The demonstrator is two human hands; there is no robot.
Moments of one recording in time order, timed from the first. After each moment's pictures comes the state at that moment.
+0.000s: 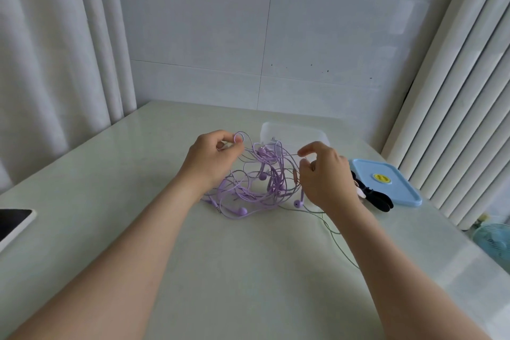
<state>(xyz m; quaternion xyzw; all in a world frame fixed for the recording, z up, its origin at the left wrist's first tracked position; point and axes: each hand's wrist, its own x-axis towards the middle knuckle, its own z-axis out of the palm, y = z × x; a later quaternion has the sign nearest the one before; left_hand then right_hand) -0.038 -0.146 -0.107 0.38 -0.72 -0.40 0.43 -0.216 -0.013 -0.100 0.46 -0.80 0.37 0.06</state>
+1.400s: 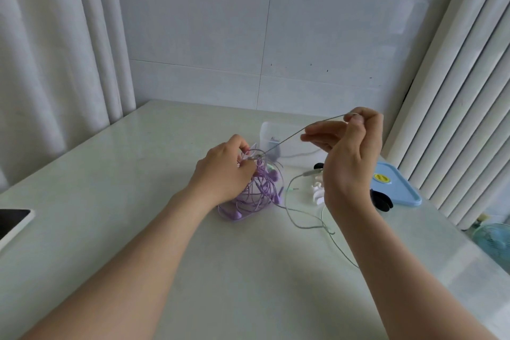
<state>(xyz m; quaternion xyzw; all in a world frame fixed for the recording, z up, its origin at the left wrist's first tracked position) -0.045 -0.122 -0.110 0.39 -0.84 -0.23 0.30 -0.183 0.005 -0.060 0.37 -0.47 0.80 -0.03</state>
